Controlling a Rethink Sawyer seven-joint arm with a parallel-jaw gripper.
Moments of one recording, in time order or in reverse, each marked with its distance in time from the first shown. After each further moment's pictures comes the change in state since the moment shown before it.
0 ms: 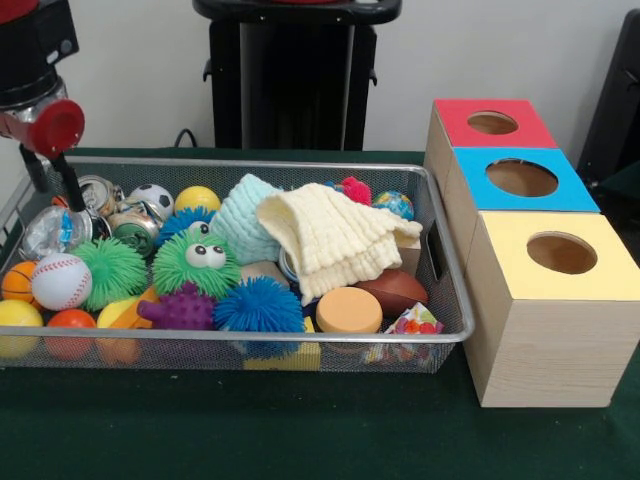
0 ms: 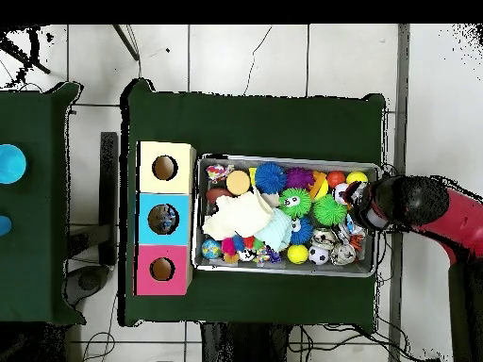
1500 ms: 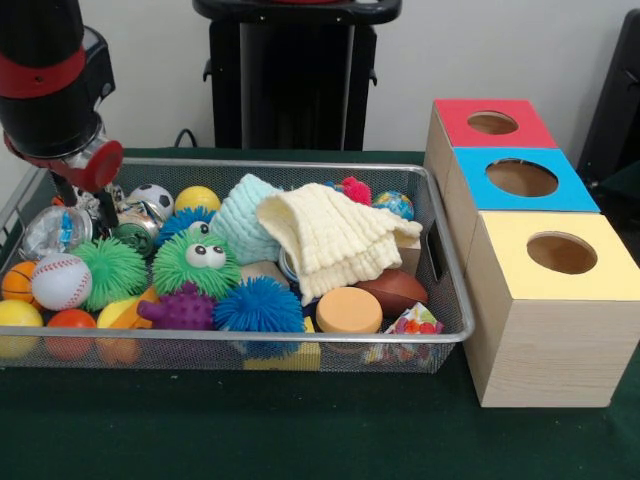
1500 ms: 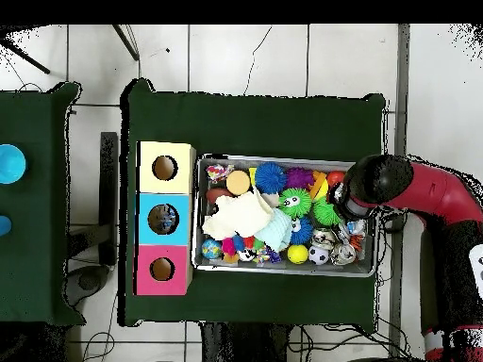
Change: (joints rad) arm 0.116 0.106 -0.039 -0.165 -0.120 0.220 0.000
